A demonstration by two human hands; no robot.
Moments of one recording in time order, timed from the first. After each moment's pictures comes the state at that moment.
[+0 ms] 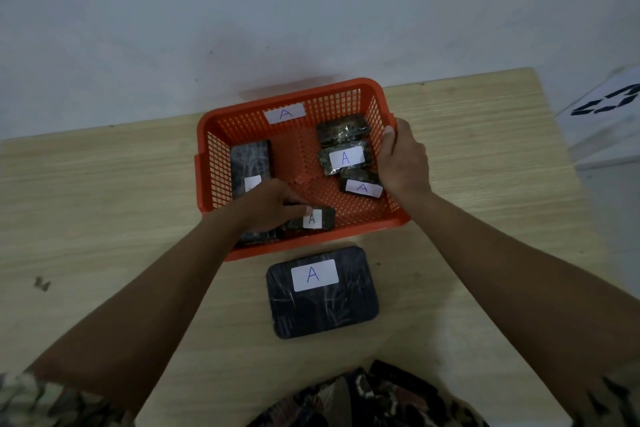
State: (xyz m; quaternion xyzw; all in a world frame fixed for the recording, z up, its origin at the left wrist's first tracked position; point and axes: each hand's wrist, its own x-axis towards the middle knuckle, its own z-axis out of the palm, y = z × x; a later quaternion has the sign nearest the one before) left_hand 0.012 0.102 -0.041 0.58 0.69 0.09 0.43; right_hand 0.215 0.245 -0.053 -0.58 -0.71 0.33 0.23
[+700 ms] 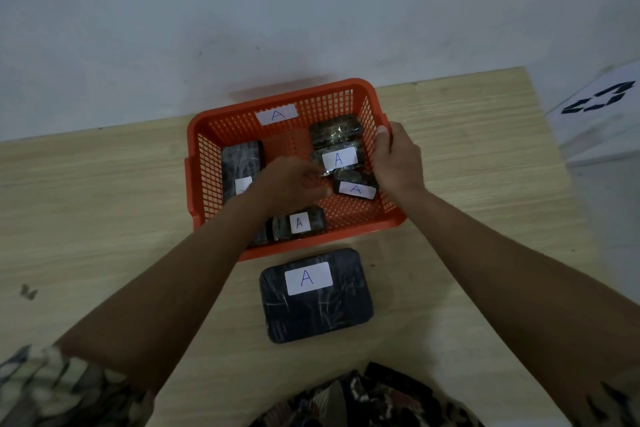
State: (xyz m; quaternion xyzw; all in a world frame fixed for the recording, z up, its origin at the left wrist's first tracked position) left_hand 0.037 0.143 -0.038 0.63 0.71 0.12 0.29; right_hand 0.218 0.248 -0.053 -0.58 -0.67 0.39 0.25
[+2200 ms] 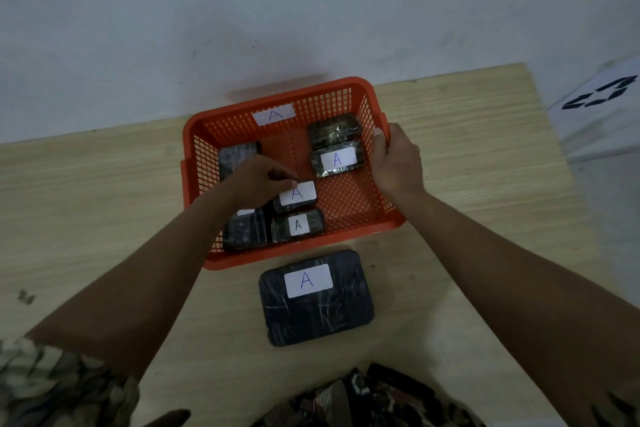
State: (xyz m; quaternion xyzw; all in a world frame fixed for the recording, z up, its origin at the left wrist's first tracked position) left_hand -0.007 0.136 -0.044 0.54 0.73 0.13 0.39; right_hand 0.218 0.249 -0.054 -0.58 -0.69 0.37 0.23
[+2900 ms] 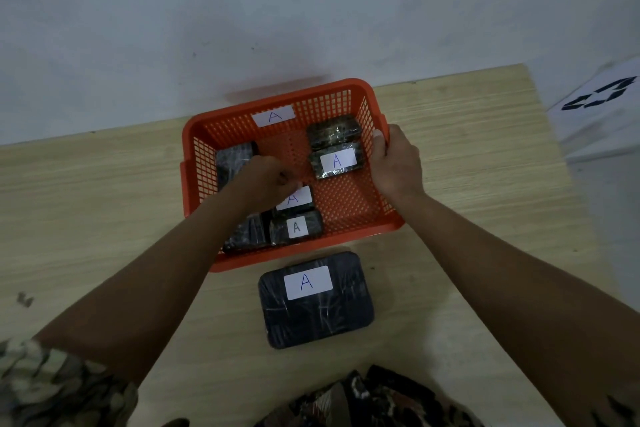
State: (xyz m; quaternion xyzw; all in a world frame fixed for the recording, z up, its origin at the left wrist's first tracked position) left_hand 0.003 0.140 -0.046 0.63 0.71 0.09 0.29; right_hand 0.217 0.247 -0.050 -0.58 -0.69 0.36 0.22
